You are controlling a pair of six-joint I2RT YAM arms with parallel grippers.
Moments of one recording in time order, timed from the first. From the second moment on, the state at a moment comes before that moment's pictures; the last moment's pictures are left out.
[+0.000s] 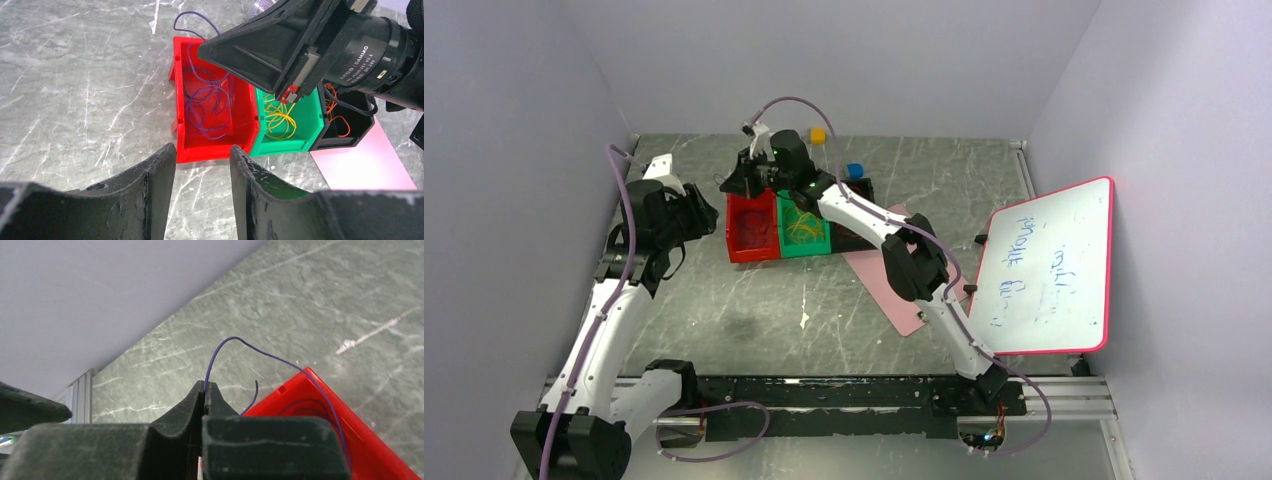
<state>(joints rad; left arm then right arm) -0.08 0.96 0.89 -0.38 0.06 -0.34 0.79 2.45 2.18 0.10 -0.52 0.40</state>
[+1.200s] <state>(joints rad) -0.08 0.95 0.85 -0.40 0.04 -0.34 0.87 2.32 1.92 -0.11 -0.04 0.22</state>
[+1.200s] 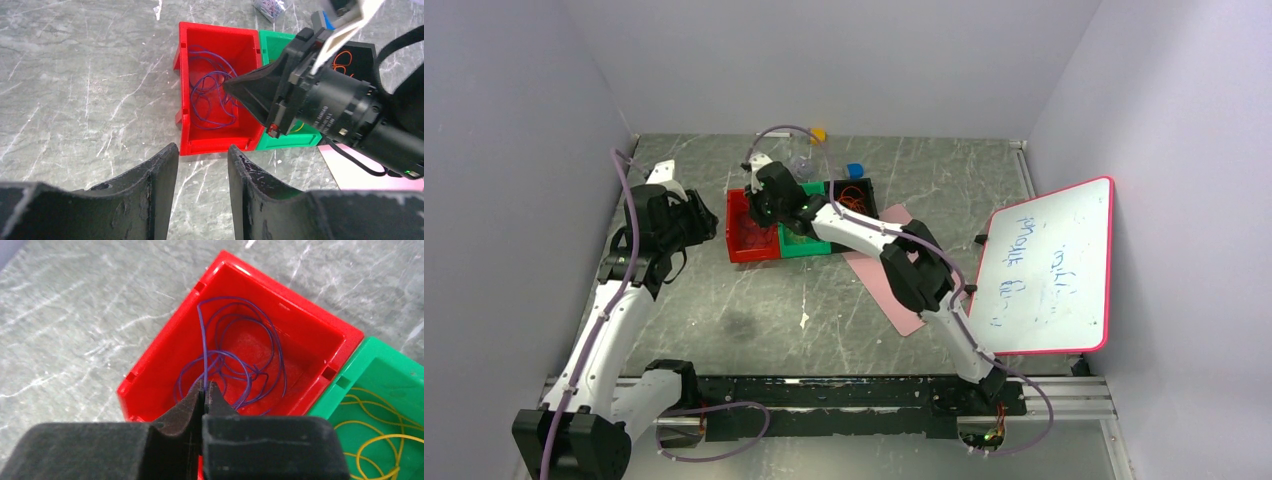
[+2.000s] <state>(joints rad) -0.08 1.00 0.83 -0.40 0.08 -0.34 0.89 2.18 1.80 -0.10 -0.06 0.18</state>
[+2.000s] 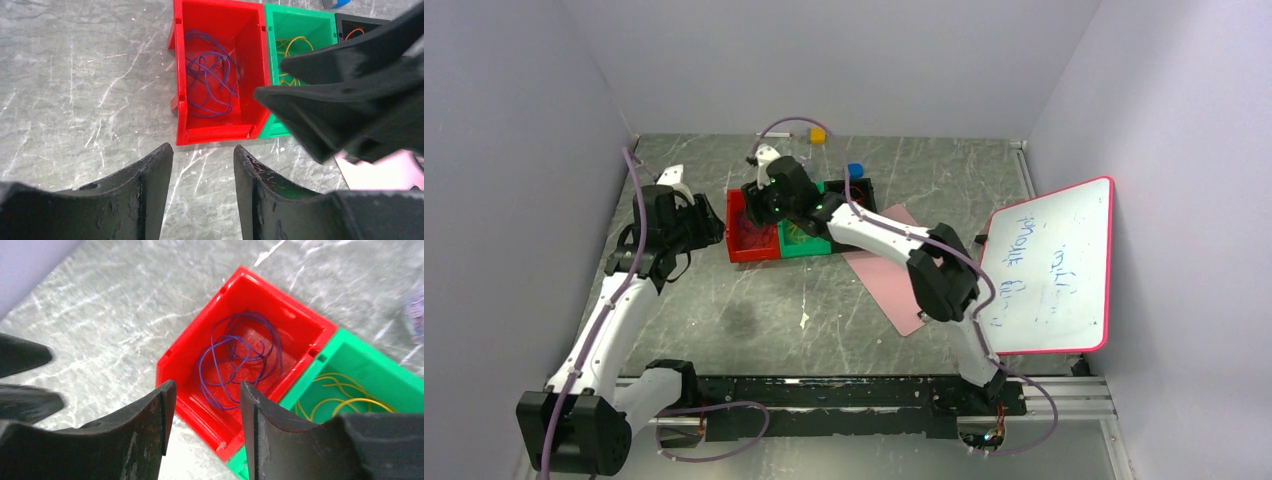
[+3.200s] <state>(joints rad) -0.08 0.55 0.73 -0.44 0.05 -0.38 0.88 0.67 0.69 -0.39 0.73 0.42</state>
